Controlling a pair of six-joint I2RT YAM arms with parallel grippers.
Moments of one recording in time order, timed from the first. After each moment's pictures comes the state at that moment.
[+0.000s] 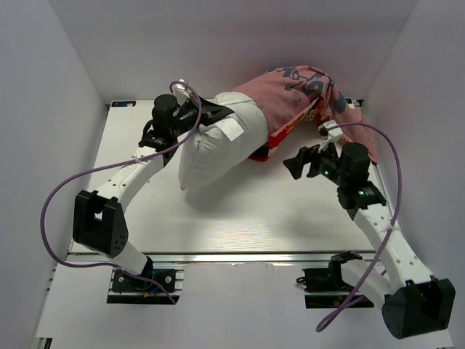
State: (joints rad) left arm -0.36 1.55 1.29 0.23 0.52 -1.35; right arm 0.23 0.91 0.76 -0.11 -0.44 0.08
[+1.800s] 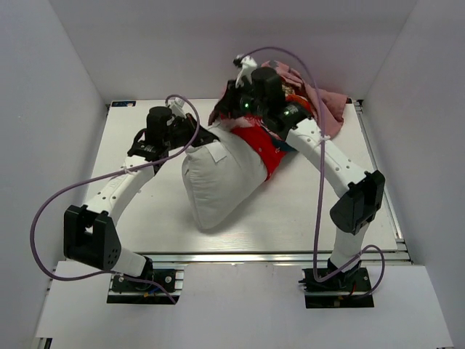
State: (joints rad) left arm -0.31 1.45 1.20 -0.11 0.54 -0.85; right arm 0.67 1.86 2.02 -0.36 -0.22 0.31
